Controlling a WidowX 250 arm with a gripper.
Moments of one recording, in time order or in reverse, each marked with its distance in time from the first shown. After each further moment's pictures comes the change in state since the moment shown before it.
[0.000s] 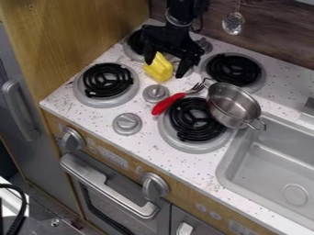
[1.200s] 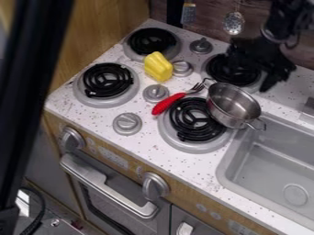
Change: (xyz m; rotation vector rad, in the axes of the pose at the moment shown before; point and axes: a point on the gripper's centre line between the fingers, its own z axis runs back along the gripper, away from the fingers) arm 0.021 -0.143 0.017 -0.092 -0.030 -0.088
